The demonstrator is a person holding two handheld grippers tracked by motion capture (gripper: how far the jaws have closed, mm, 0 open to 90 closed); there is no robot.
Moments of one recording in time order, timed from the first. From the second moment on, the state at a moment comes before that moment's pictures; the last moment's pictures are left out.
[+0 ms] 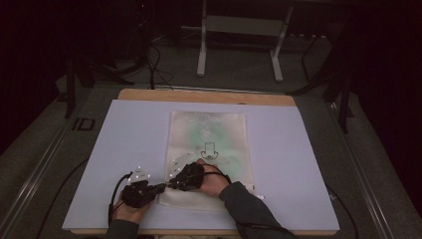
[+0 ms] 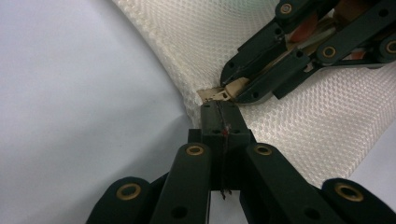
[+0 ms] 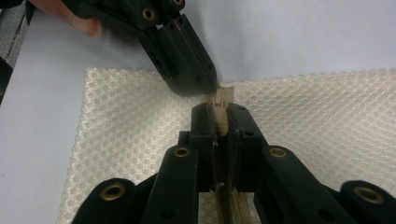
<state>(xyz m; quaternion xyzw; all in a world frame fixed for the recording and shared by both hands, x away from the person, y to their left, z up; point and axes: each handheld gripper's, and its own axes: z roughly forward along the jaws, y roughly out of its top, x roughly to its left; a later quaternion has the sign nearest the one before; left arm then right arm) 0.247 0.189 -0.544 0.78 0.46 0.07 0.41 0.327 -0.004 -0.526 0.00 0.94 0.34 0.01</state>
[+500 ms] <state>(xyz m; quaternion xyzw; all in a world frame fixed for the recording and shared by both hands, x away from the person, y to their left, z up) 0.248 0.191 -0.544 0.79 0.44 0.07 0.42 0.329 -0.014 -0.526 0.00 0.94 0.34 0.00</state>
